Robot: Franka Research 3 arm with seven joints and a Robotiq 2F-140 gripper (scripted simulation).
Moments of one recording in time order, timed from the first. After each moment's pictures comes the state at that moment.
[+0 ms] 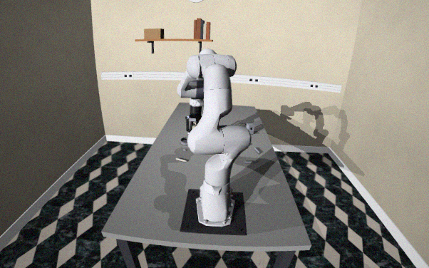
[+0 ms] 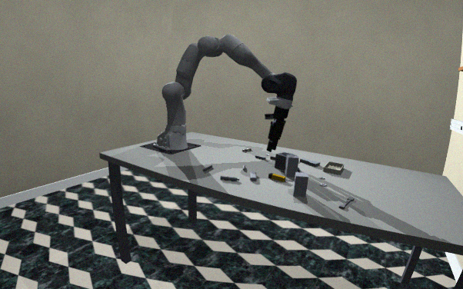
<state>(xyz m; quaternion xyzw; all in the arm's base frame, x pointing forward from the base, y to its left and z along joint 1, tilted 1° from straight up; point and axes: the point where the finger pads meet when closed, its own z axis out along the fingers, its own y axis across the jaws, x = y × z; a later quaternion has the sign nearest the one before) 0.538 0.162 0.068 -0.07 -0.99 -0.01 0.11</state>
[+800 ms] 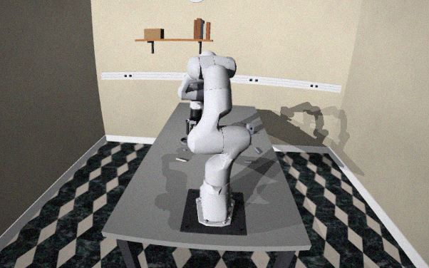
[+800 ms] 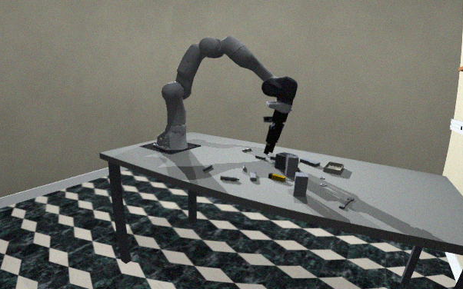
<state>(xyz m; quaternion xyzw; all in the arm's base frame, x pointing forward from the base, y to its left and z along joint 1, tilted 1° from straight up) 0.524 0.161 0.050 -0.07 -0.99 -0.02 0.13</state>
